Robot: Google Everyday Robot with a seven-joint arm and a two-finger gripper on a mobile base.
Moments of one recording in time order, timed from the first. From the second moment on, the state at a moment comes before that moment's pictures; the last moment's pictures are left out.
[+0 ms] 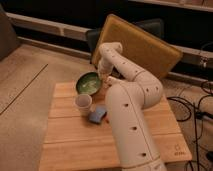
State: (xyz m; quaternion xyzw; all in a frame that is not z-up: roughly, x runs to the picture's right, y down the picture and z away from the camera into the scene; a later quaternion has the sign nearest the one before) arm -0.029 -0.070 0.984 -0.30 0.07 0.60 0.74
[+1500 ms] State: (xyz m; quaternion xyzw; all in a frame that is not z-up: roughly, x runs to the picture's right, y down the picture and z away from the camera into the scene) arm 0.043 -0.063 0.971 -0.26 0.15 0.61 0.73
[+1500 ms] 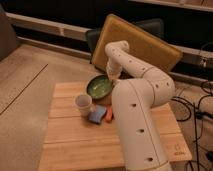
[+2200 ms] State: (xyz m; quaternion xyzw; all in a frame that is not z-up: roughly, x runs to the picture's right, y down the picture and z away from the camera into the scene) arm -0.015 -0.051 0.952 -0.30 0.10 0.60 0.74
